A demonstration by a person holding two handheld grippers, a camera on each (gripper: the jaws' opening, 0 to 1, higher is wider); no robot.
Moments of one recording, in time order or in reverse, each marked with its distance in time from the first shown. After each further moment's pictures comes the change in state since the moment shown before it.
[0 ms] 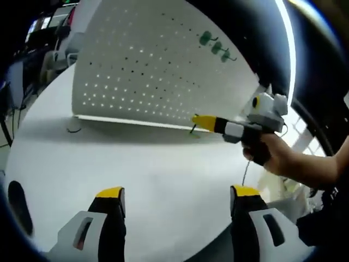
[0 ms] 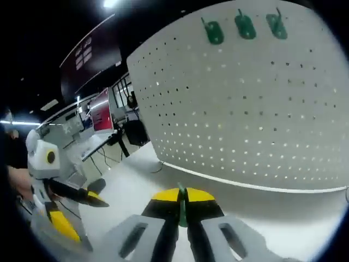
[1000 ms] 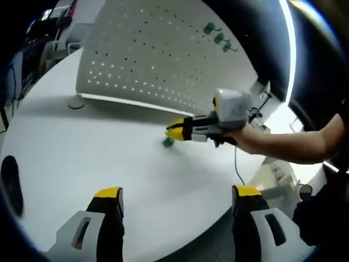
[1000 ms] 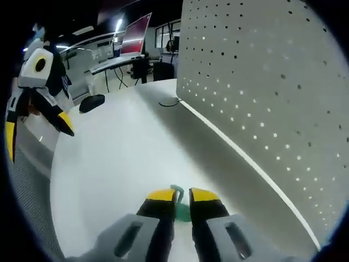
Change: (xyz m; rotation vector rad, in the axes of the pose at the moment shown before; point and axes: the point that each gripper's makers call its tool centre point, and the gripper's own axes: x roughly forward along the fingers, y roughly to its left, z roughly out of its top) left arm -0.014 0.016 -0.049 -0.037 0.056 -0.034; right arm 0.071 -0.018 -0.107 -0.475 0.387 0.178
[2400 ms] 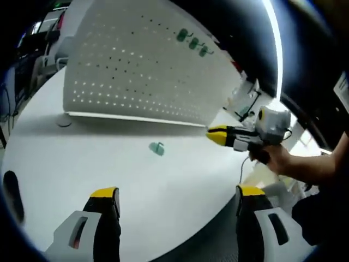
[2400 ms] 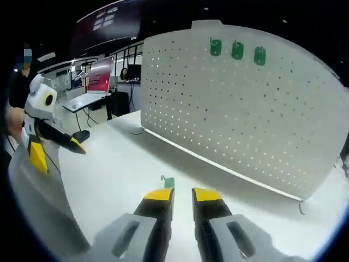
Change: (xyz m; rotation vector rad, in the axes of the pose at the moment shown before) left arm -0.010 -0.036 0.011 0.087 -0.063 -0.043; right arm -0.146 -0.006 -0.017 0.202 -0.155 -0.347
